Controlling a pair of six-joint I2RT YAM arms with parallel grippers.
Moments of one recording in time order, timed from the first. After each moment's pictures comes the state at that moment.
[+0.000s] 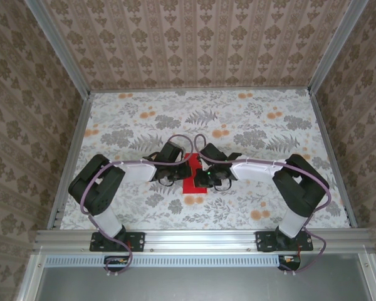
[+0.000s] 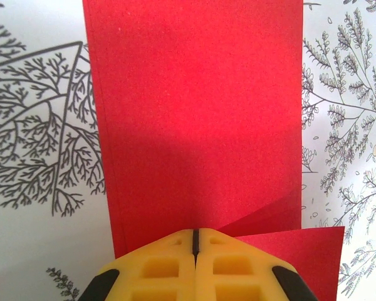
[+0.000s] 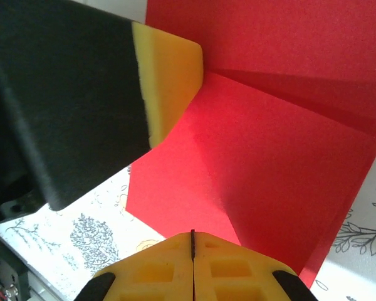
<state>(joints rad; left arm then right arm) -0.71 1.70 0.76 -0.02 0.28 -0.75 0.76 1.72 0.95 -0.35 -0.32 0.71</state>
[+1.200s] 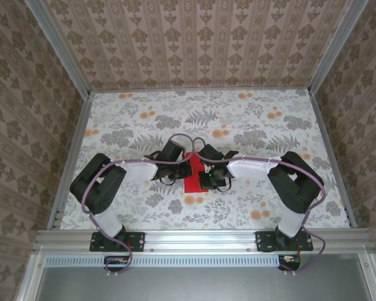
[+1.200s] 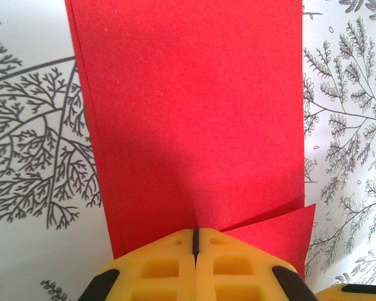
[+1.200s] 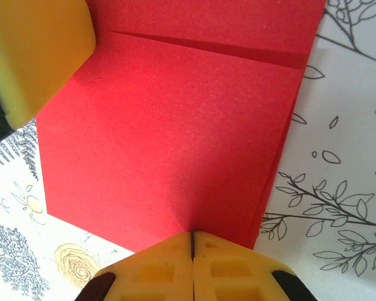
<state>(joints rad) -0.72 1.71 0.79 -0.05 0.26 -0.75 0.74 1.76 0.98 -0.49 -0.22 0.64</state>
